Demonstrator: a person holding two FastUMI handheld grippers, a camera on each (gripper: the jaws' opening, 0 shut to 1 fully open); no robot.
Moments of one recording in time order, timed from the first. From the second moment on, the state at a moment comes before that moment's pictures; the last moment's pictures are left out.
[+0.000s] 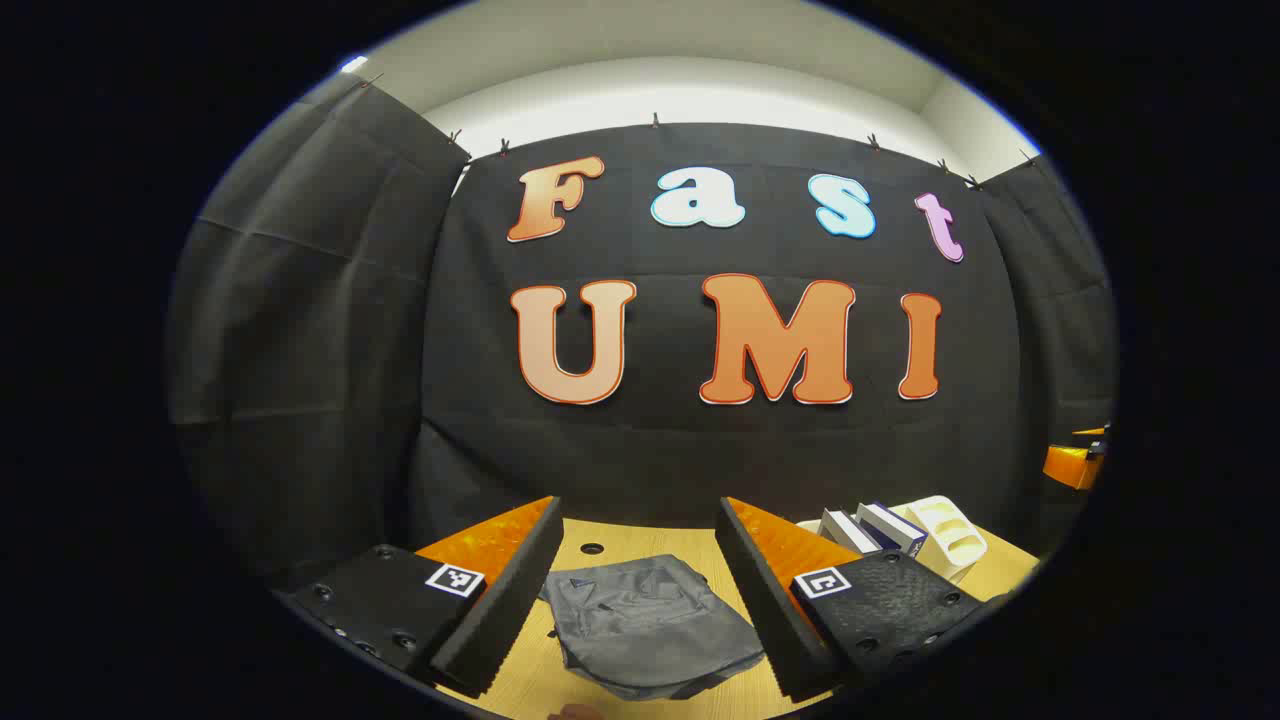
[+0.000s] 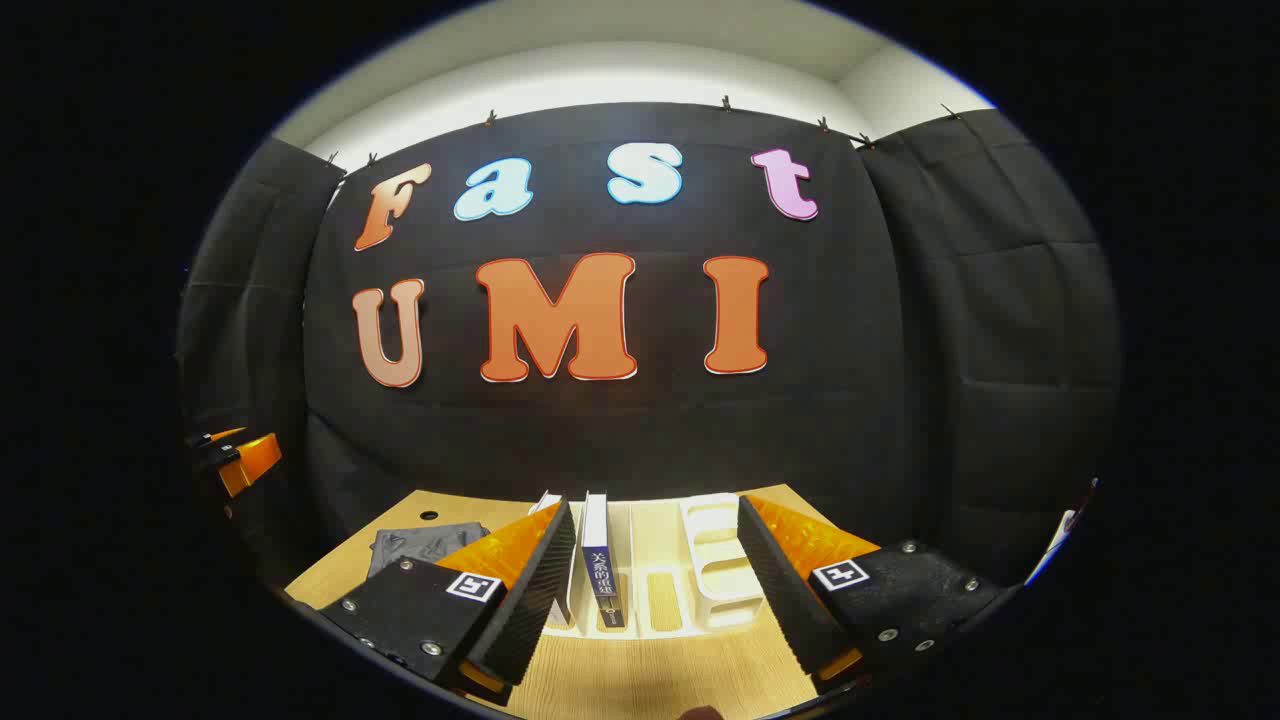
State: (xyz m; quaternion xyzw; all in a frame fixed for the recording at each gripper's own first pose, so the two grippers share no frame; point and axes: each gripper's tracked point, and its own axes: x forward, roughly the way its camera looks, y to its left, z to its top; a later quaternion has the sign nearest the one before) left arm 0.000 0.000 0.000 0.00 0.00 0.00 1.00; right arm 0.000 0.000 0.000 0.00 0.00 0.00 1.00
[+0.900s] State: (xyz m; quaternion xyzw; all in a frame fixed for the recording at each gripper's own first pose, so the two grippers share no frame) left arm 0.007 0.004 -0.009 0.01 -0.01 0.00 1.00; right arm 0.008 0.008 -0.004 -0.01 0.01 0.01 1.00
